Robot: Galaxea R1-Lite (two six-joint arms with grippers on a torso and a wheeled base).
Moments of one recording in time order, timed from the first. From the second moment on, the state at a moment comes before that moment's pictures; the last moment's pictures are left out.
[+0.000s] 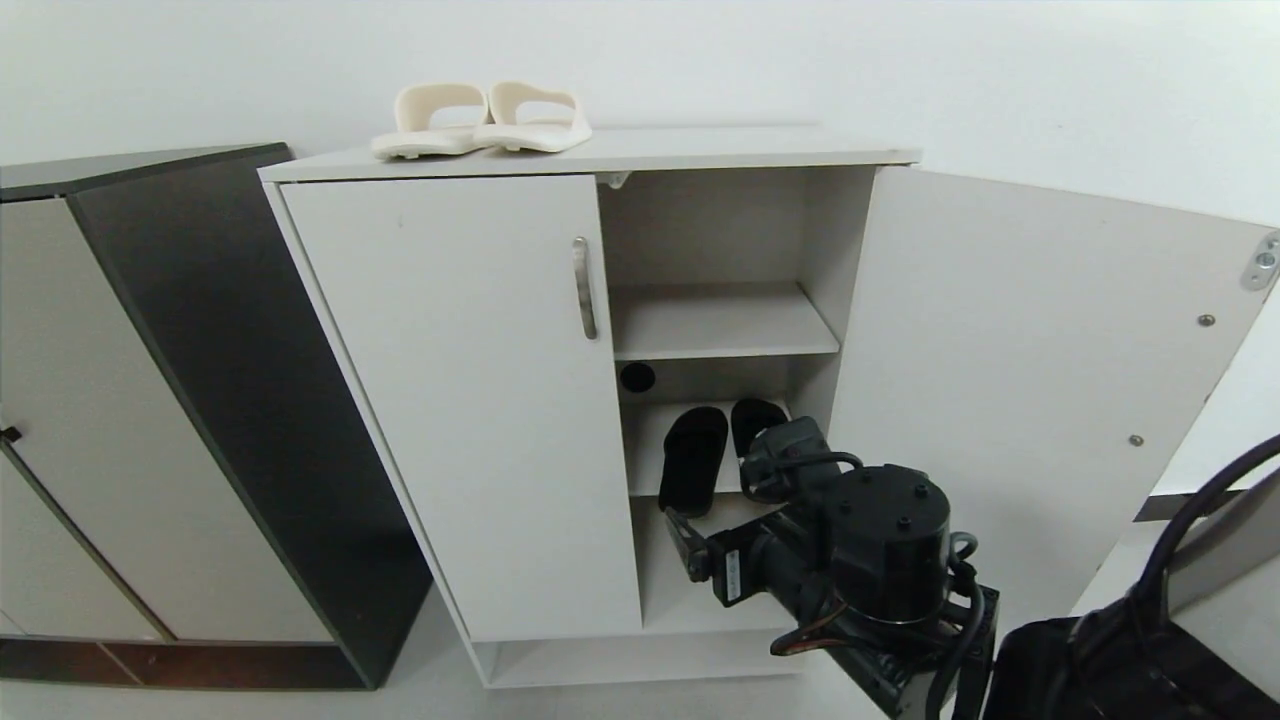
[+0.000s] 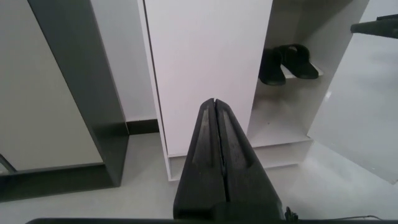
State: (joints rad) left arm 0.00 0.00 0.00 0.00 -0.06 0.00; right arm 0.92 1.97 -0.74 -1.09 -0.40 0.10
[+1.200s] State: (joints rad) left arm 0.00 0.00 0.00 0.00 -0.06 0.01; right arm 0.91 1.93 -0.68 -1.09 -0.37 0.10
